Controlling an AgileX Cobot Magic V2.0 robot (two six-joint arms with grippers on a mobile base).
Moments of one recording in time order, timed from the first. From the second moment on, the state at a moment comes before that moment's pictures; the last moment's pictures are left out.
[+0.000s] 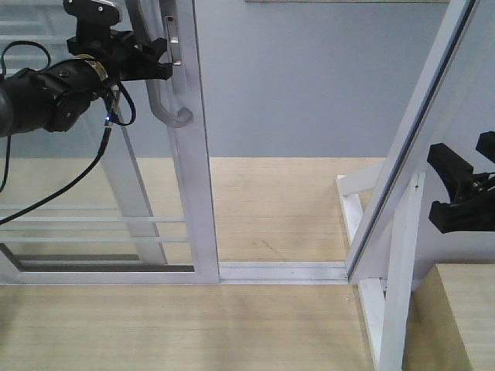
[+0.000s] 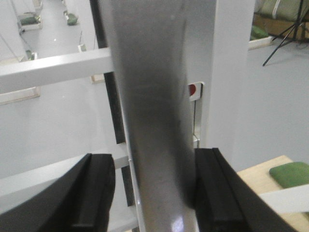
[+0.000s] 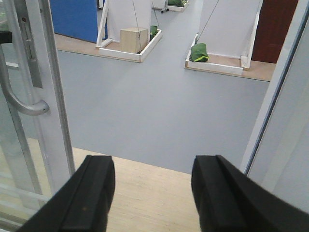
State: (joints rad) left arm -0.19 1.97 -1.33 0.36 -0.39 -0.27; right arm 0.25 0.72 -0.43 -0.27 0.01 0.21
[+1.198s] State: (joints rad) left arm 0.02 1.85 -1.33 0.31 -0.03 -0.26; right arm 0.25 0.72 -0.43 -0.27 0.02 0.21
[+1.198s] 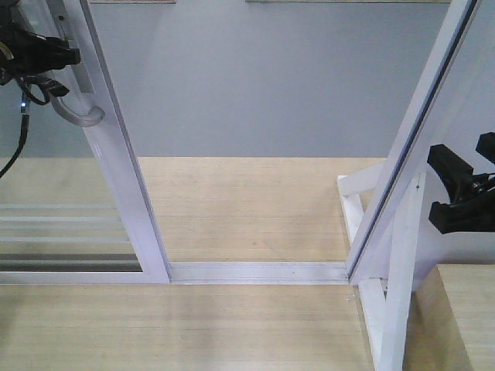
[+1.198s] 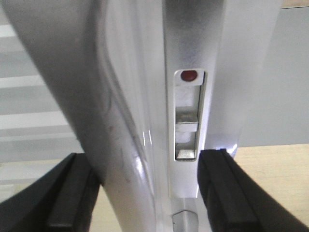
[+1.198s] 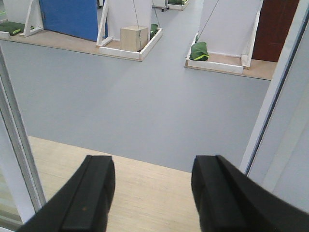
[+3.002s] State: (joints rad) left arm 0.00 0.72 -0.32 0.24 -0.16 -0.20; right arm 0.25 0.80 -0.43 -0.27 0.04 0.21
